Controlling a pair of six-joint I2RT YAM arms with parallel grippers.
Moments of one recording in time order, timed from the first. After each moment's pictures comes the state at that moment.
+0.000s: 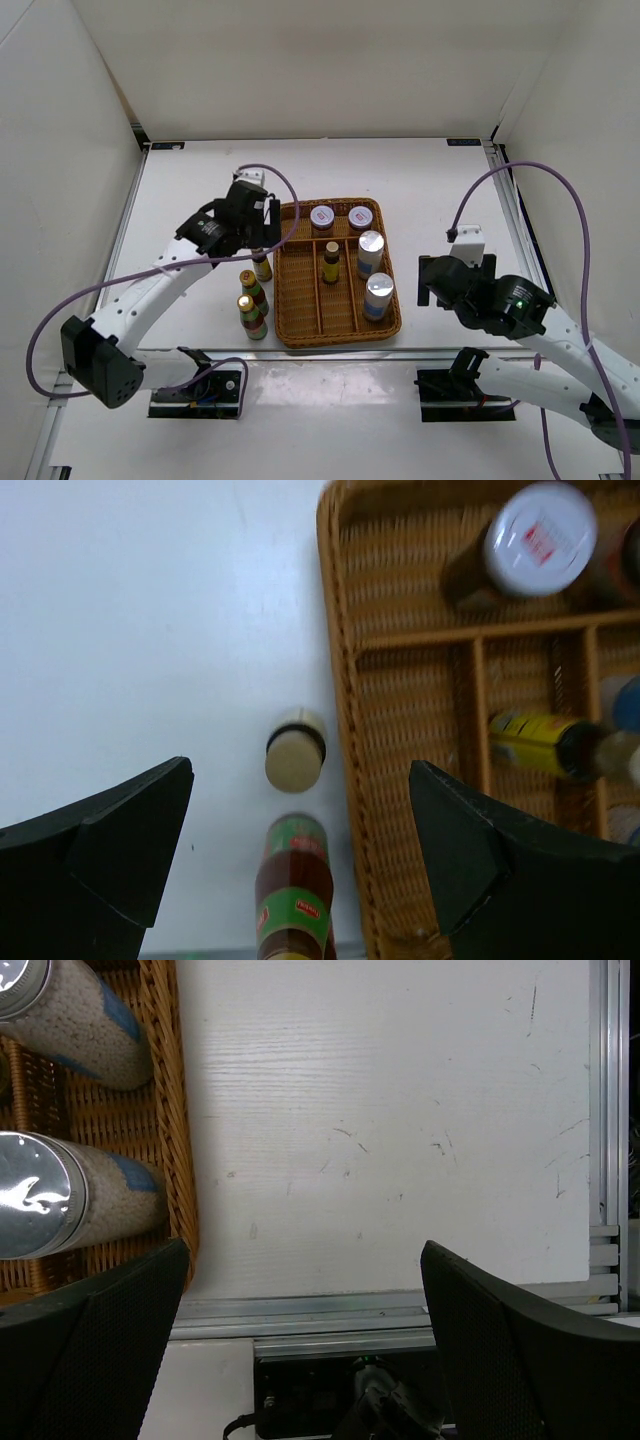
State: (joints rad) left arm -0.59 1.24 1.22 -0.75 -0.37 -0.38; right arm 1.00 0.78 1.01 -1.28 0.71 0.74
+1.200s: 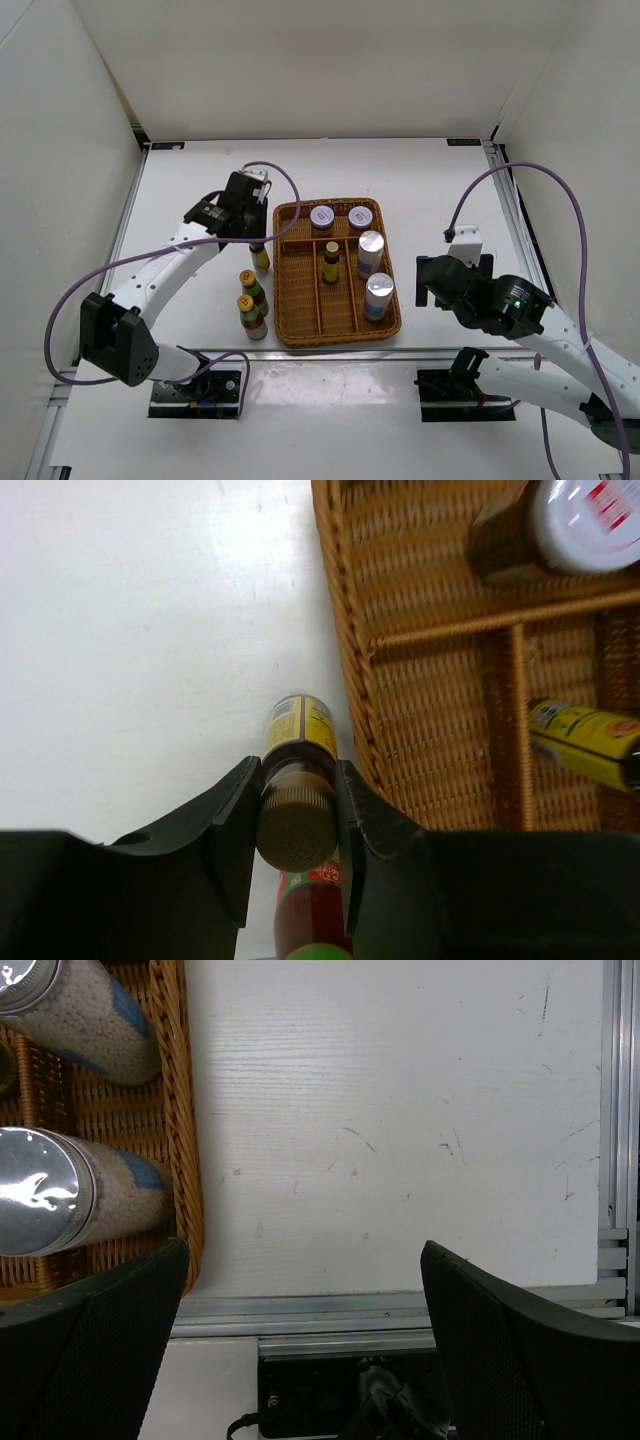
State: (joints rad) left arm -0.47 1.38 1.18 -0.71 -0.19 -0.28; right arm 1.00 0.78 1.00 -1.26 0.69 0.73
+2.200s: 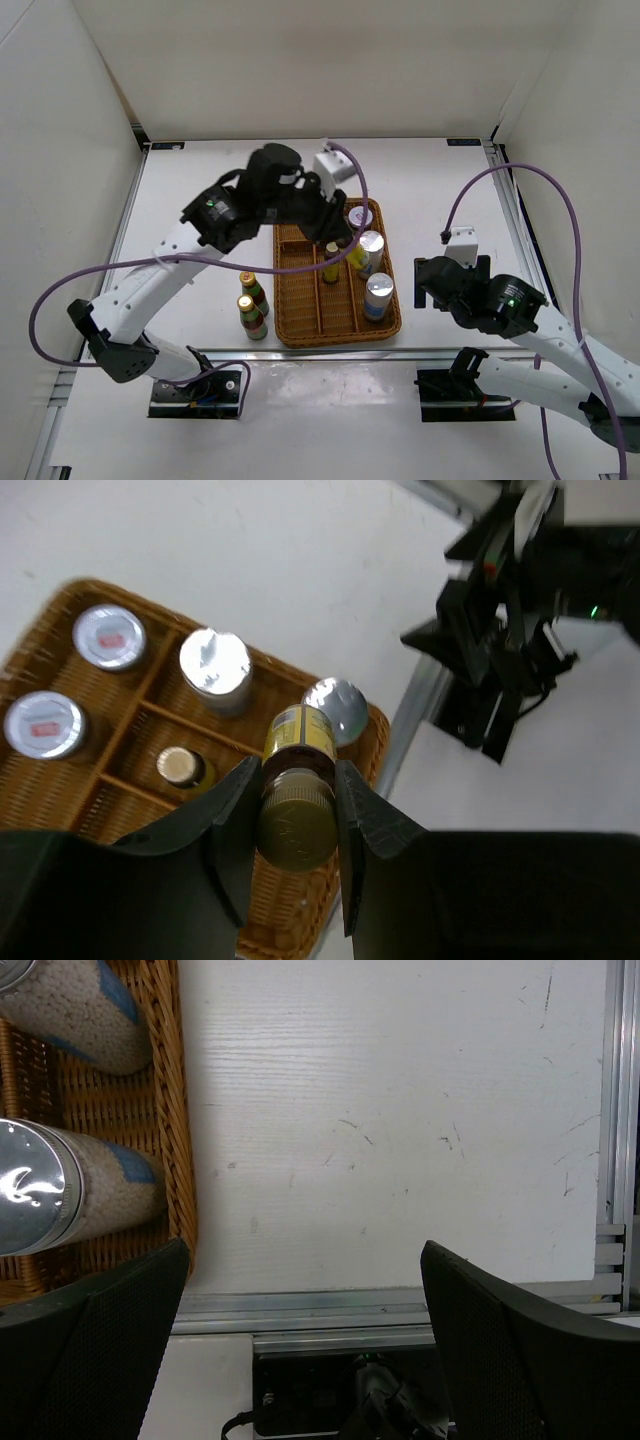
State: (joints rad) left arm -0.83 1.41 1.75 -0.79 0.32 -0.04; right arm 1.00 0.79 0.98 -1.26 0.69 0.73
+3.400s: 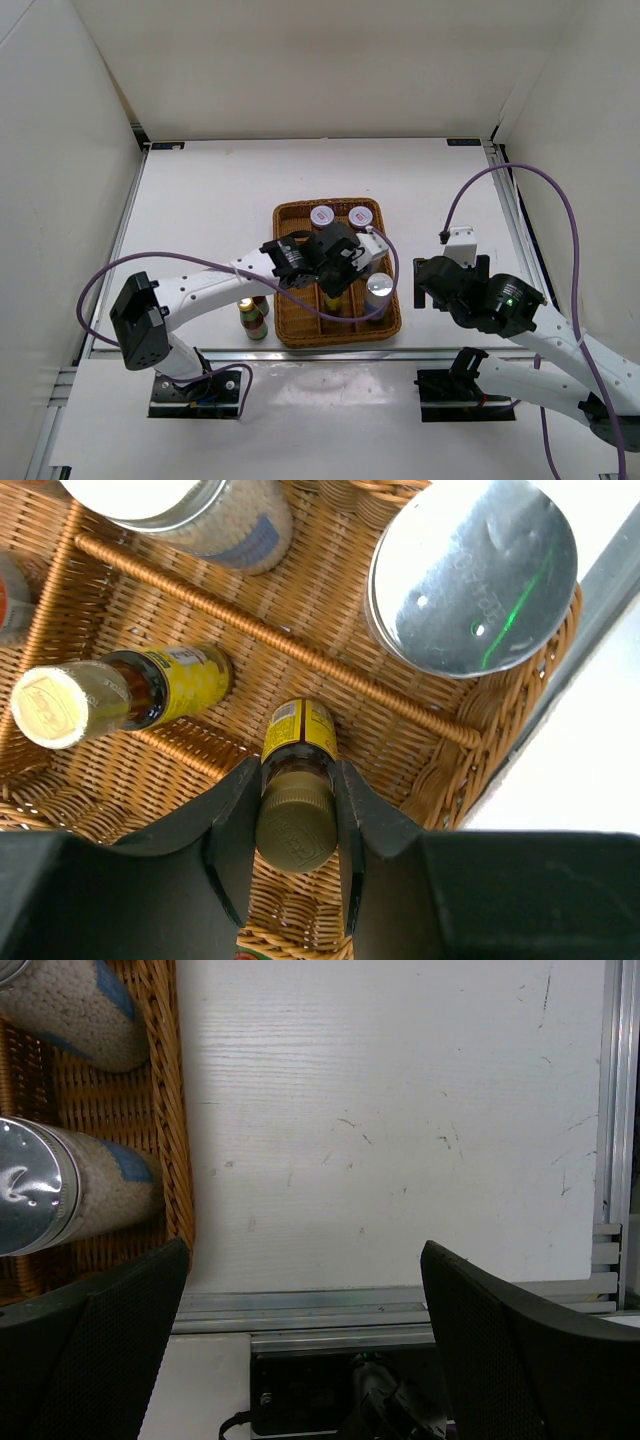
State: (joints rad) left arm -1.07 1.53 1.29 -0.63 -0.05 0.03; right arm 1.00 0.80 0.98 -1.26 0.68 0.72
